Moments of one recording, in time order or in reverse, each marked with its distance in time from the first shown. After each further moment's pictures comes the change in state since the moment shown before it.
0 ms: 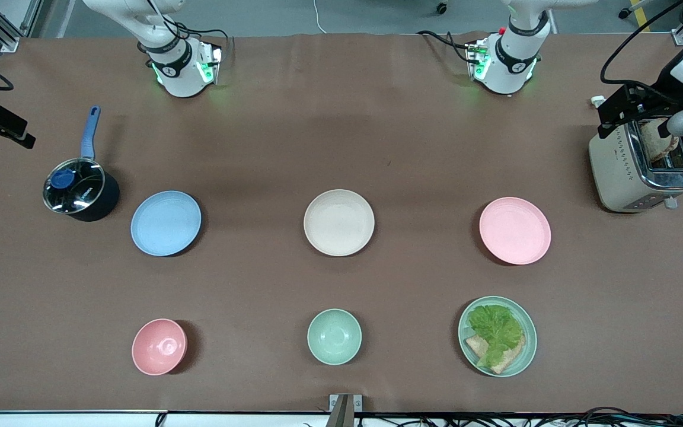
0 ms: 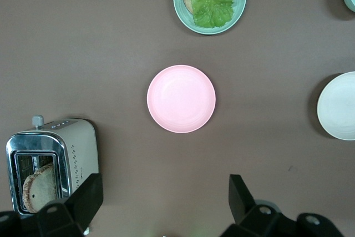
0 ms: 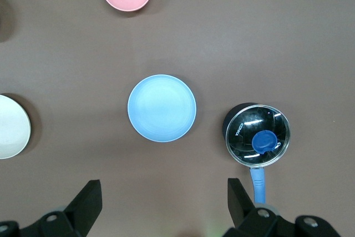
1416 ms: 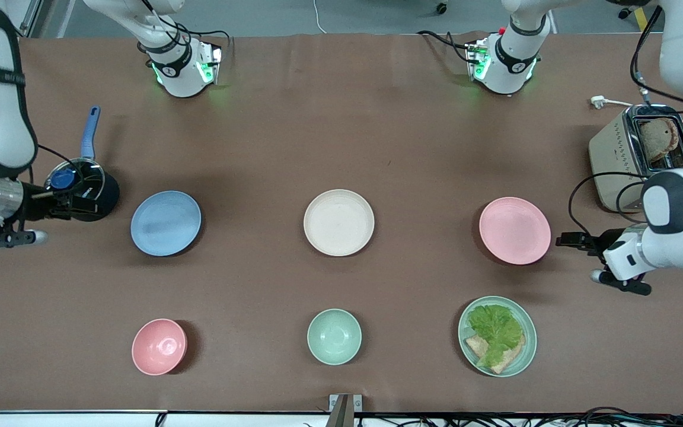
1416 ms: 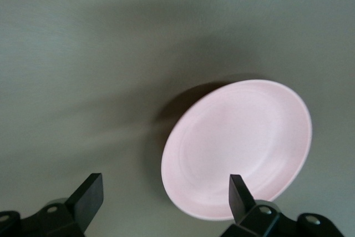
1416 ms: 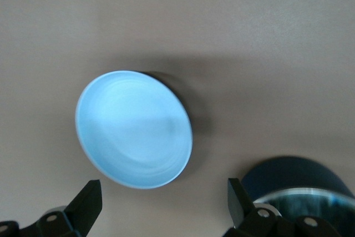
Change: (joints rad) left arm 0.255 0.654 0.006 -0.132 -0.175 0.472 0.601; right arm -0.040 0.329 -0.183 -0.424 0.302 0.535 -0.565
